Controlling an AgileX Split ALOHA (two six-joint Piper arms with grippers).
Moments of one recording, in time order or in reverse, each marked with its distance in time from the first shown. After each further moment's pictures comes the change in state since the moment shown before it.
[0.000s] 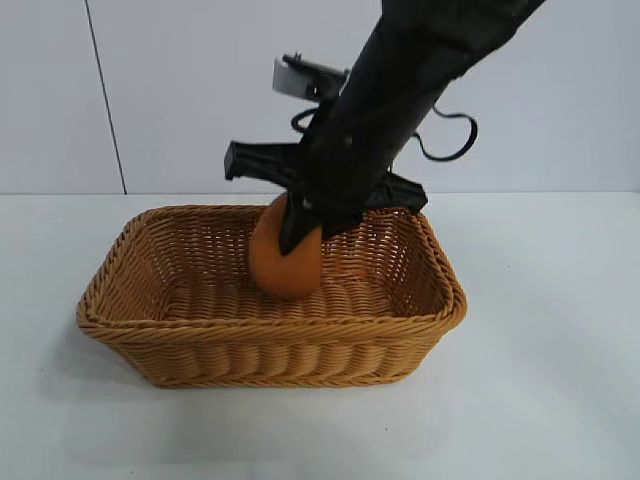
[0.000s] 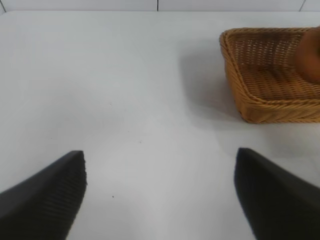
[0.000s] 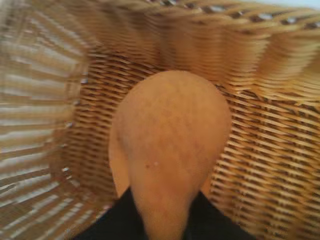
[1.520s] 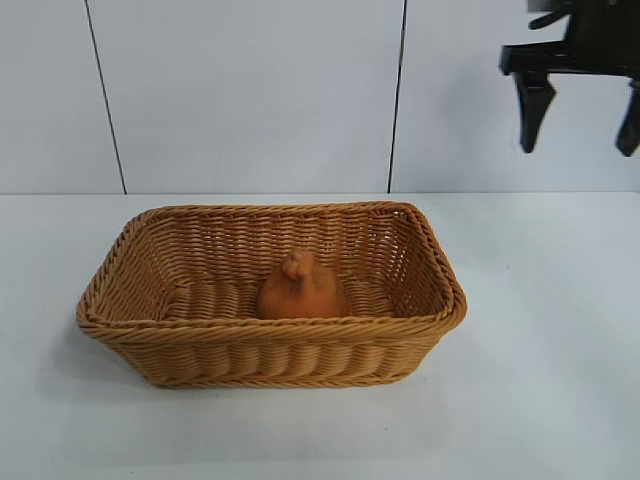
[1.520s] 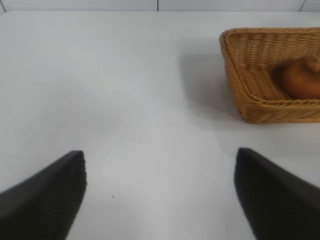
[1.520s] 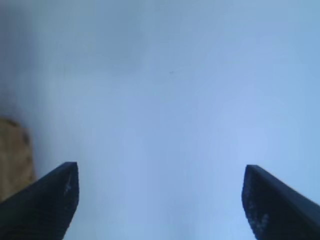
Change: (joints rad) left arm 0.000 0.000 0.000 -0.001 0.000 0.000; right arm -0.556 -0.054 -0.395 -0.331 0.700 0.052
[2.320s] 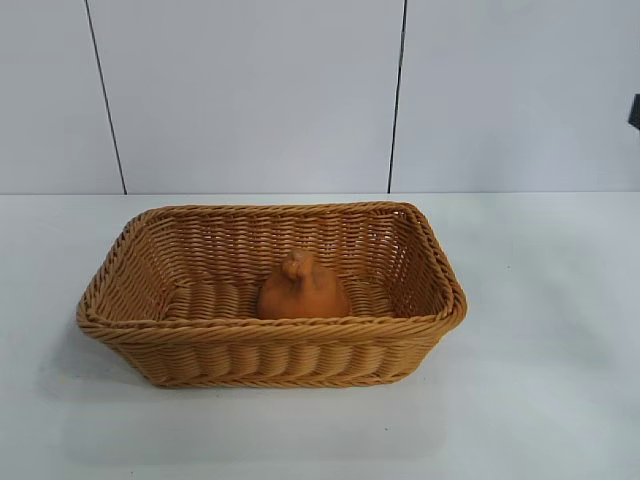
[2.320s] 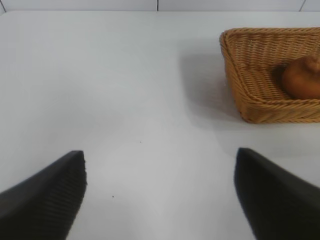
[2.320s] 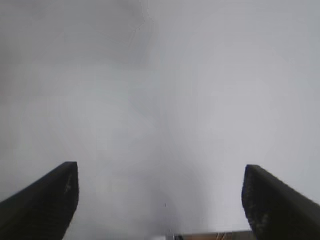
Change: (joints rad) left arm 0.000 0.000 0.000 0.000 0.000 0.000; right arm -0.061 -0.471 0.654 0.065 0.008 -0.071
